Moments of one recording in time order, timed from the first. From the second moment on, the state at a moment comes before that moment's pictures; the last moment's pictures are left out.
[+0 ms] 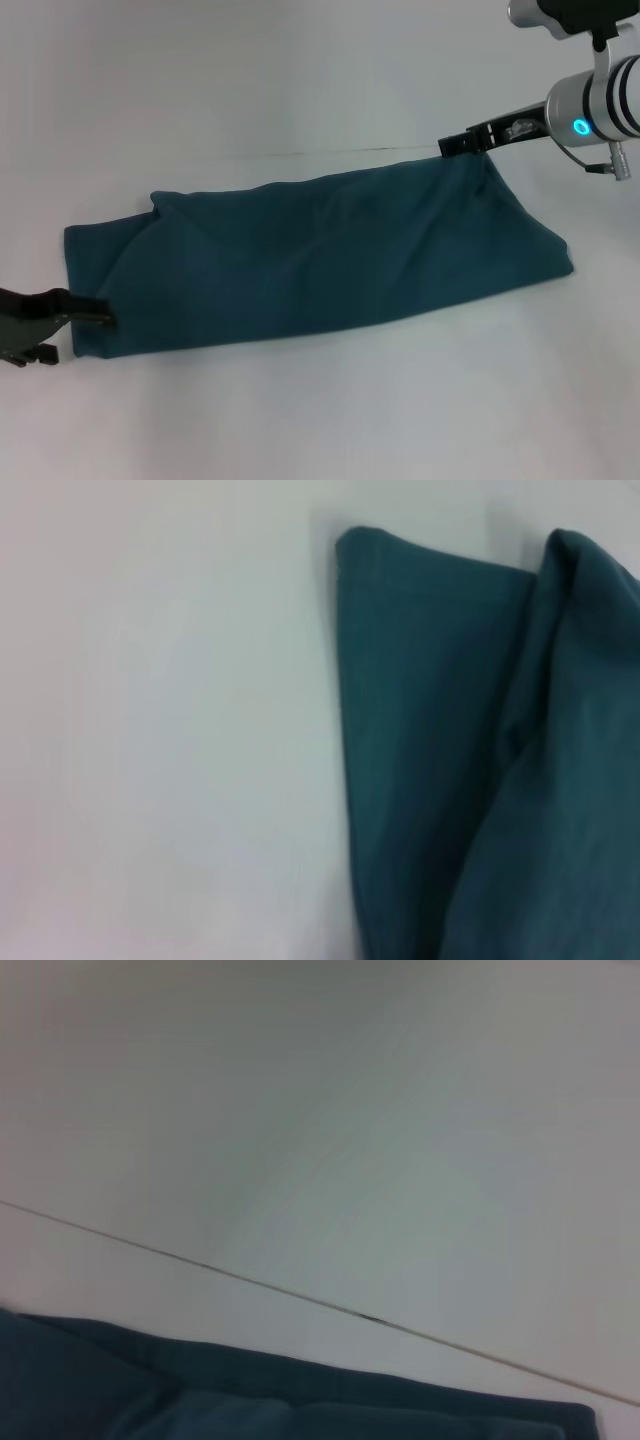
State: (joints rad) left arm -0.70 -1.99 0.73 0.79 2.67 1.36 -2.90; right arm 0.84 2.08 -0.97 -0.90 -2.72 -0.88 2.54
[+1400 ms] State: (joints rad) left arm -0.78 -2.01 0.74 0.67 2.66 1.26 -2.79; right arm 0.84 2.09 -0.97 -0.90 -2.72 -0.89 2.54
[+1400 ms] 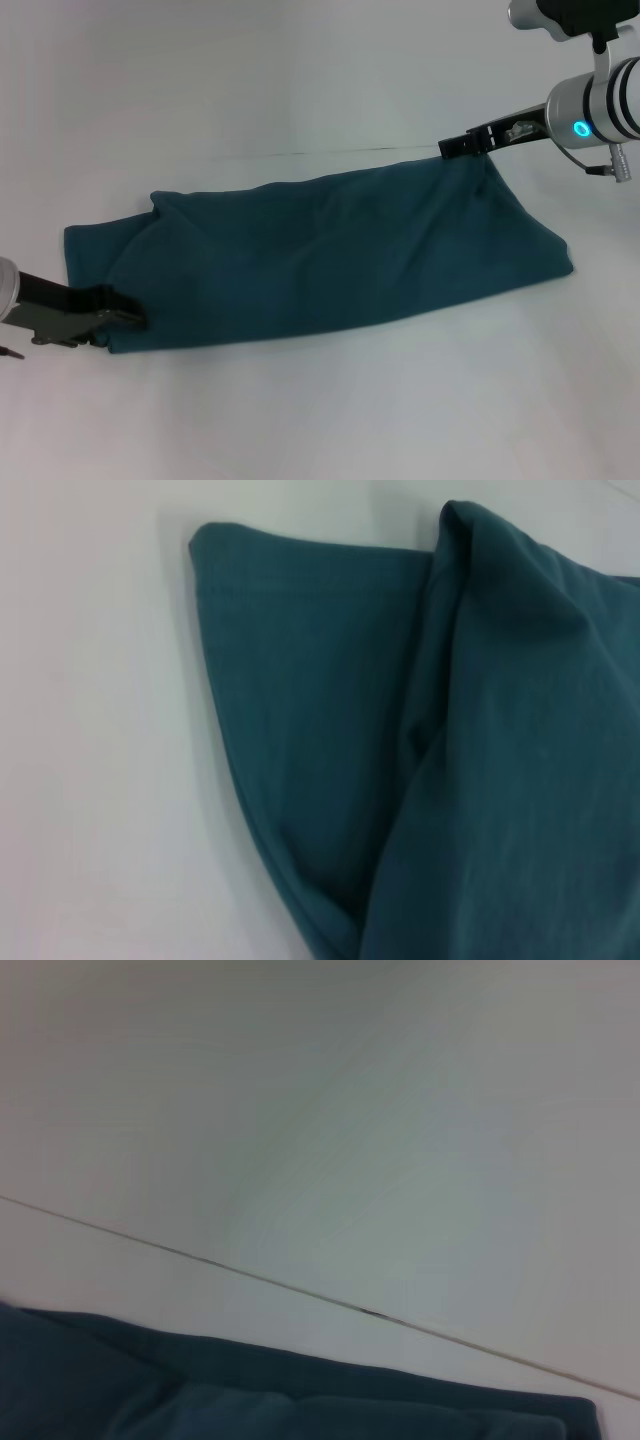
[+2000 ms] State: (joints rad) left arm -0.78 -2.01 0.74 0.66 2.62 1.26 -2.71; right arm 0.83 2.08 -0.96 -0.90 -2.72 -0.93 2.55
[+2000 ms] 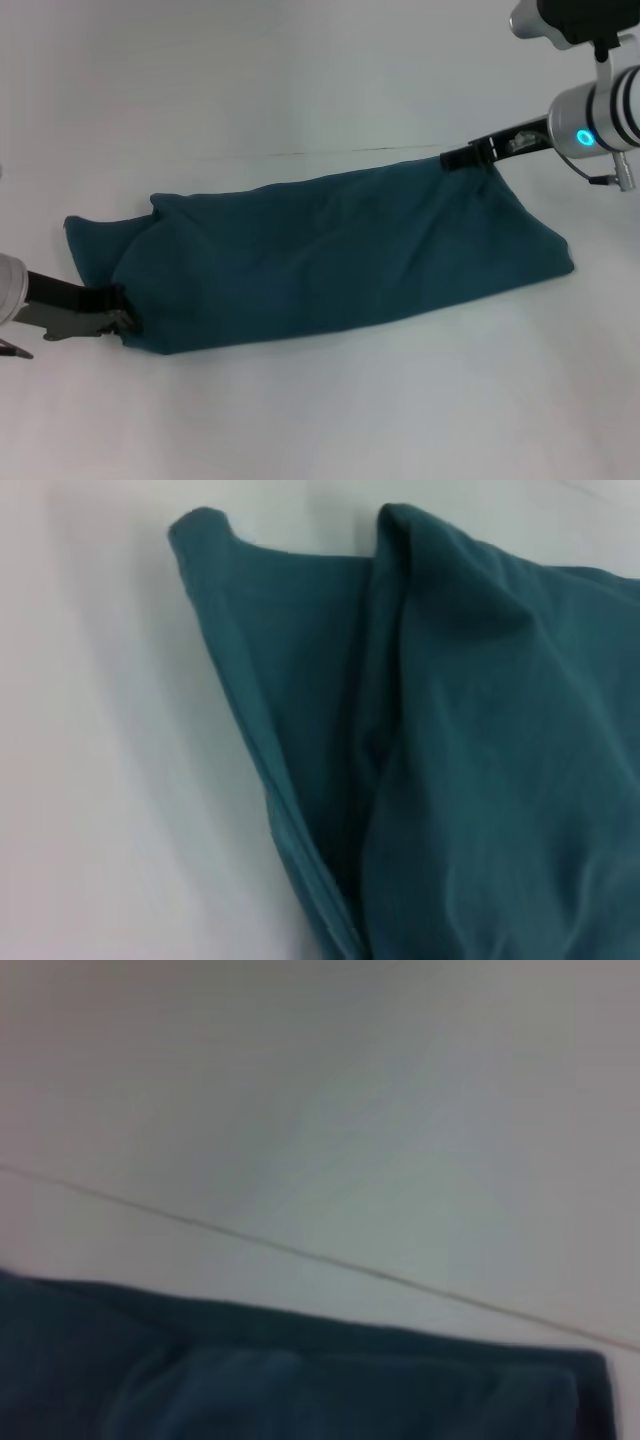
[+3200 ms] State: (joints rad) left arm -0.77 -2.01 0.74 0.68 2.59 1.30 -2.63; right arm 0.68 2.03 -0.86 -0.80 -2.70 -1.00 2.61
